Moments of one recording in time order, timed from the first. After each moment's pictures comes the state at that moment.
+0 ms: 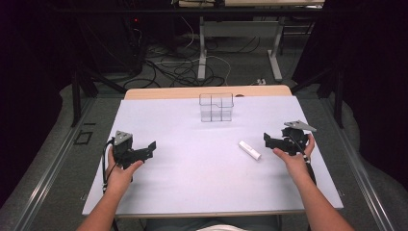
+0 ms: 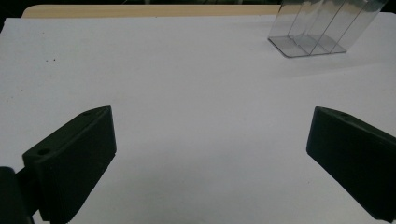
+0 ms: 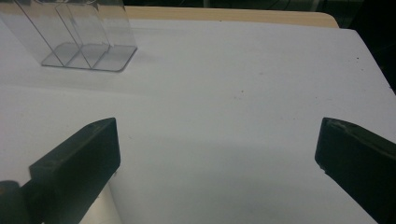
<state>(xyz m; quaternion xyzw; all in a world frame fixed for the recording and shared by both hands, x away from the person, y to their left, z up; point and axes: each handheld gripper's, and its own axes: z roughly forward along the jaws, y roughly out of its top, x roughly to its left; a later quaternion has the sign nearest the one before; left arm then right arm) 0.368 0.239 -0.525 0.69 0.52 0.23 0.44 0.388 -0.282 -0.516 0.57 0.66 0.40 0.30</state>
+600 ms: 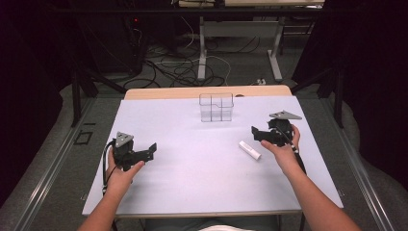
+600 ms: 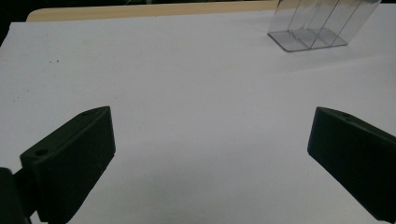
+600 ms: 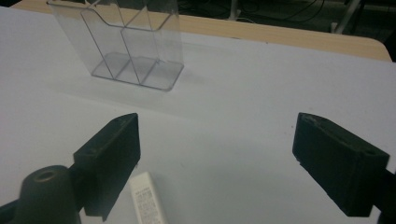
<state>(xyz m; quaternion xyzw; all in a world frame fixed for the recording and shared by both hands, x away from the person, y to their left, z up) 0.362 0.237 -0.525 0.70 0.52 0.25 0.43 0.406 -0.242 -0.488 0.53 0.70 0.40 0.28</state>
